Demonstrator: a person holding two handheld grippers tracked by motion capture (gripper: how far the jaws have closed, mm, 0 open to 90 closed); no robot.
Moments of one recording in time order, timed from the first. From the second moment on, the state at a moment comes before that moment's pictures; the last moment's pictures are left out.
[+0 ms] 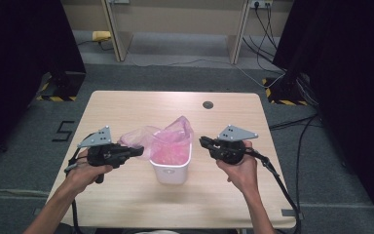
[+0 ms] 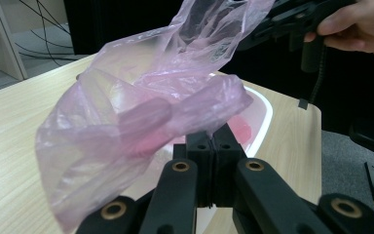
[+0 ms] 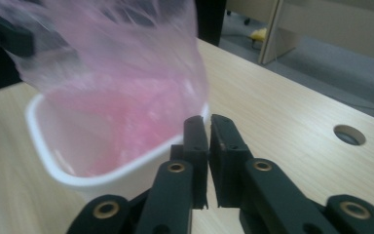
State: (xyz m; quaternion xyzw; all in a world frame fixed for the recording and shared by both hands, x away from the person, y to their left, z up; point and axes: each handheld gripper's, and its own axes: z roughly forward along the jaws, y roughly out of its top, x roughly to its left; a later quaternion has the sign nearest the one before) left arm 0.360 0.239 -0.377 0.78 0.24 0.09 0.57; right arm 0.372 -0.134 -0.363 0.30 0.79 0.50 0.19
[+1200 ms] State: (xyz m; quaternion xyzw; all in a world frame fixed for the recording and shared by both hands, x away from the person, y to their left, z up) left arm 0.343 0.248 -0.392 0.79 0.23 0.07 0.56; right arm 0.337 -0.122 -0.357 0.27 0.82 0.47 0.19
